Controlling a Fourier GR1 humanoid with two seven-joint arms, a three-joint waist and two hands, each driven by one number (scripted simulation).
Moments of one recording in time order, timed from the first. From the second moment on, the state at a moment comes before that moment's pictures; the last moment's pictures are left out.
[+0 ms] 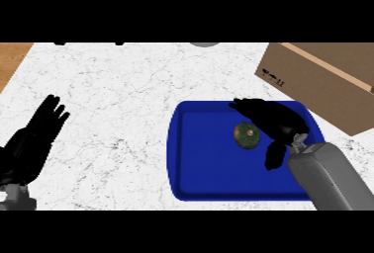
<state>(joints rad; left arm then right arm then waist) -0.03 0.28 0.14 -1.64 0.27 -0.03 0.26 -0.44 -0.32 0.32 -1.47 0.85 0.61 0.12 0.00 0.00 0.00</state>
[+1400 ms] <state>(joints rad) -0.03 0.22 0.18 -1.67 0.21 -0.07 0.29 -0.46 -0.22 0.26 -1.21 1.11 0.53 -0.03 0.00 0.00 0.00</state>
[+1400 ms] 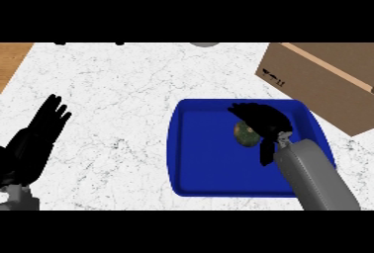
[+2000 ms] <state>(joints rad) -0.04 0.23 0.22 -1.65 0.22 -0.11 0.29 -0.49 -0.19 0.24 -1.15 1.16 0.43 -0.16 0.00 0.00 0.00</state>
